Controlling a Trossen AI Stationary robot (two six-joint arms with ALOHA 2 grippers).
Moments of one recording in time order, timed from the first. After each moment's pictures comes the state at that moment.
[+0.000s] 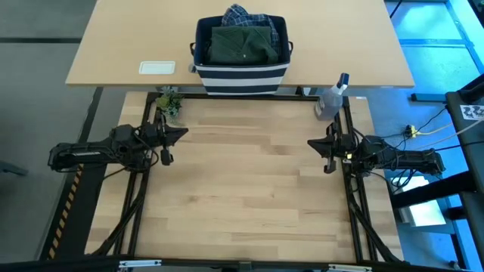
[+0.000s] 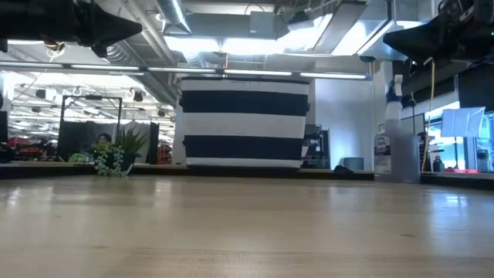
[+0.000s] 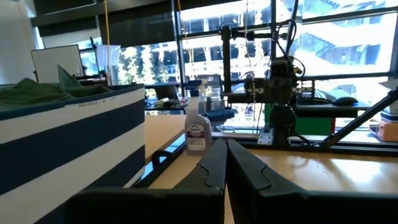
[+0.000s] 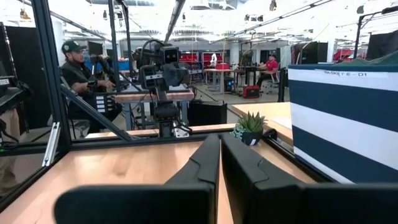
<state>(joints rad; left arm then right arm) 0.13 0.23 0.23 0.14 -0.20 0.07 0.00 0.14 0.12 0.17 0.12 -0.01</state>
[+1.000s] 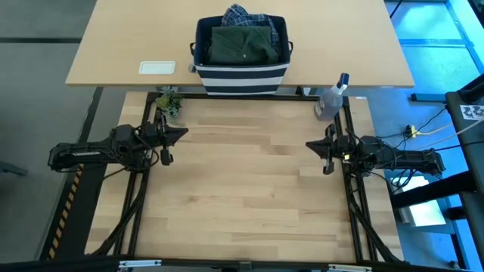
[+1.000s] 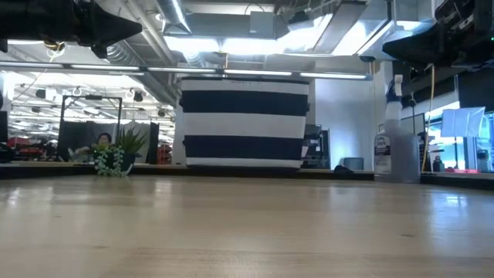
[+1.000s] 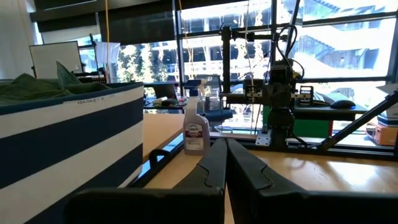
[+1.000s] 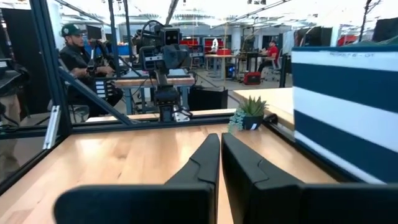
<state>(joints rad) 0.13 0.23 0.23 0.14 -0.20 0.05 0.00 0.15 0.12 0.10 0.11 0.00</state>
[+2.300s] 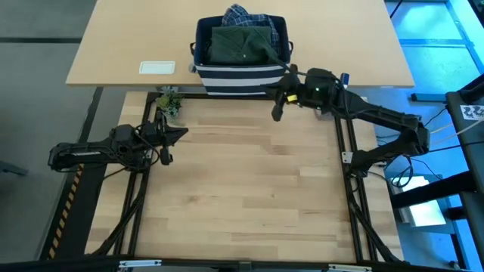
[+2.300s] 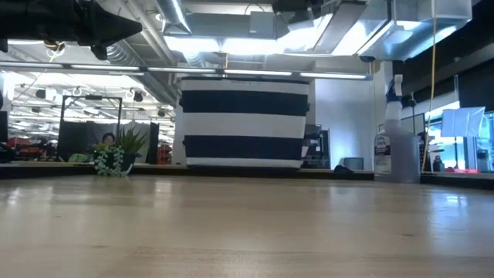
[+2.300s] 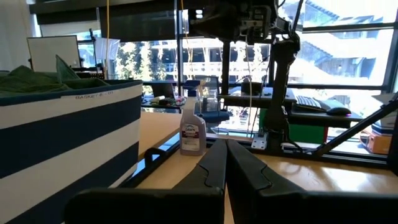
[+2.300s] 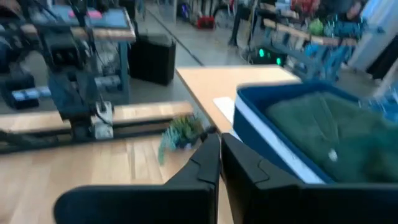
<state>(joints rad) 0.13 0.23 0.23 0.15 -0.20 0.01 -0.32 1.35 1.37 -0.18 0.02 -0.13</state>
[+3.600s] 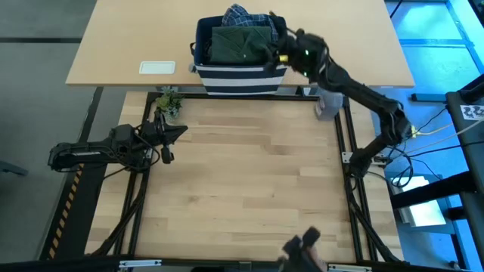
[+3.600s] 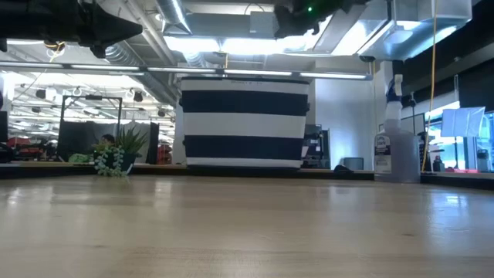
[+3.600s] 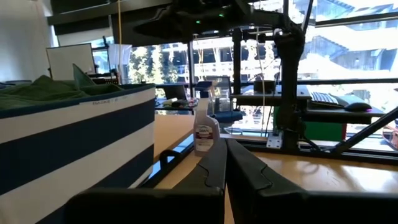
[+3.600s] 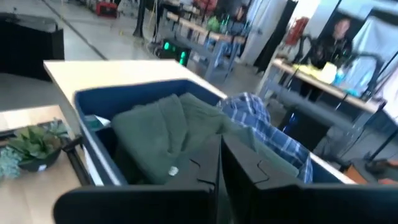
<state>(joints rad) 0.13 0.23 0.23 0.15 -0.25 0.06 -0.63 1.61 1.63 -0.16 0.13 -0.27</state>
